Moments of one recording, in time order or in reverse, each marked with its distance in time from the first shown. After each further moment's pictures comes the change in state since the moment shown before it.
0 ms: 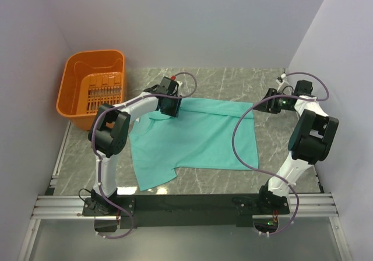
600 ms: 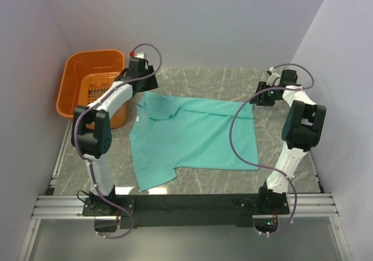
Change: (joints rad) left arm 0.233 -0.128 0.049 0.114 -0.125 -0.222; right arm 0.122 0.171 0.197 0.014 0.337 0.105
